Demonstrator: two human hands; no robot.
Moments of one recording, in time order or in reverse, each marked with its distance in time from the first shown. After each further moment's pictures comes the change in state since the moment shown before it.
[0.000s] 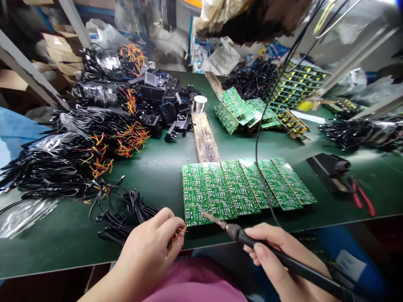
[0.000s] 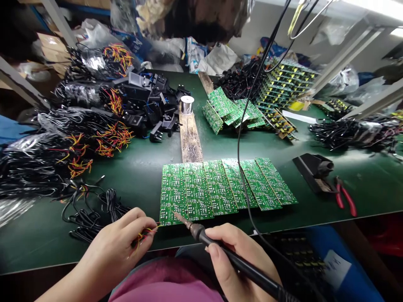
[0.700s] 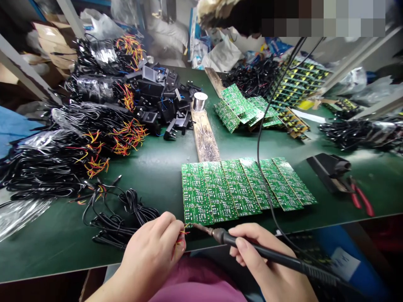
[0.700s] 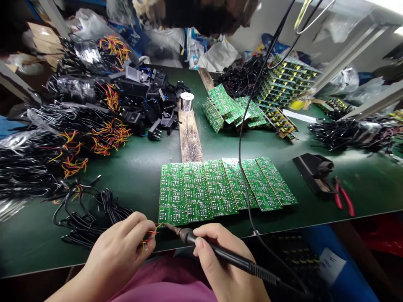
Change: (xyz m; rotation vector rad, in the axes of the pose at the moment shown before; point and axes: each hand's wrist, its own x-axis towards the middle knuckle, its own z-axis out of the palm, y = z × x) left_hand -0.001 -0.002 0.022 0.156 0.258 0.151; right_hand 0.004 -0.004 0.022 0.226 -0.130 0.281
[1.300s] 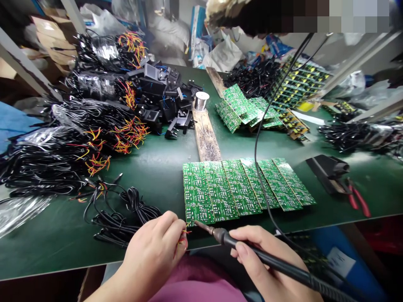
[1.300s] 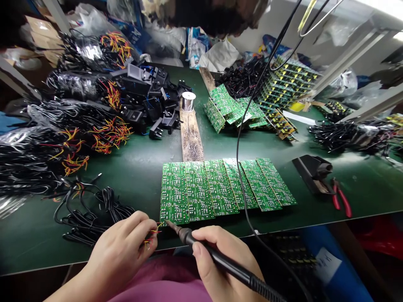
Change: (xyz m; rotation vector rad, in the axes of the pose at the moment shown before) left_hand -0.004 0.000 0.001 -0.021 0.004 0.004; right_hand 0.007 -0.011 -0.006 -0.253 0.004 -0.275
